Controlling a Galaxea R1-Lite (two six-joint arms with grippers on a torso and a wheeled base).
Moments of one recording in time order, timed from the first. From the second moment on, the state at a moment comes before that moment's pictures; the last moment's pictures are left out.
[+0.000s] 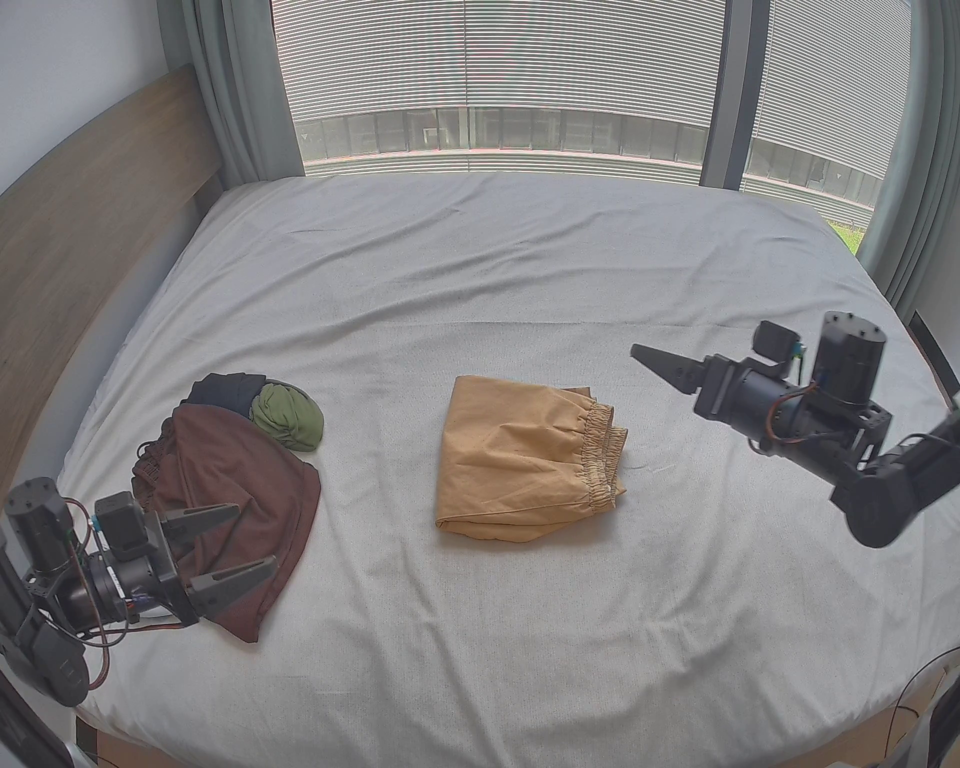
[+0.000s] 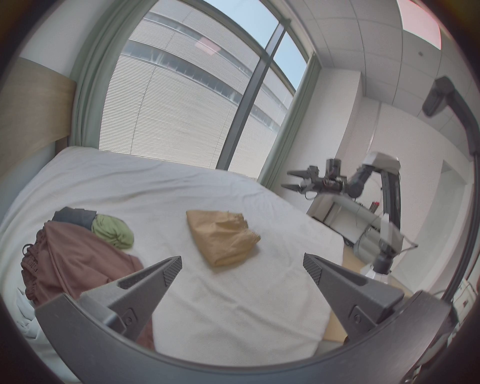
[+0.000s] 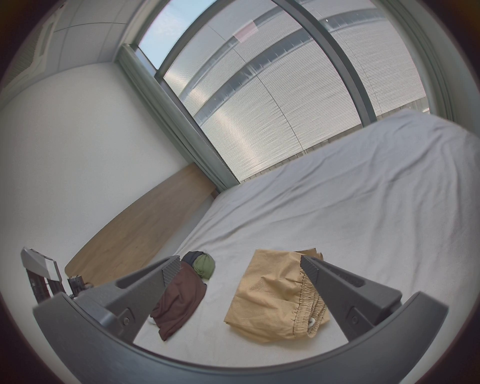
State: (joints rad) left arm 0.10 1.79 -0.06 -1.55 -0.93 -0.03; right arm 0.32 1.87 -0.79 -1.03 0.28 0.42
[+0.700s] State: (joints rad) left arm -0.03 1.18 -0.02 -0.84 -0.89 -0.06; right arm 0.29 0.93 -0.23 -0.63 0.25 0.30
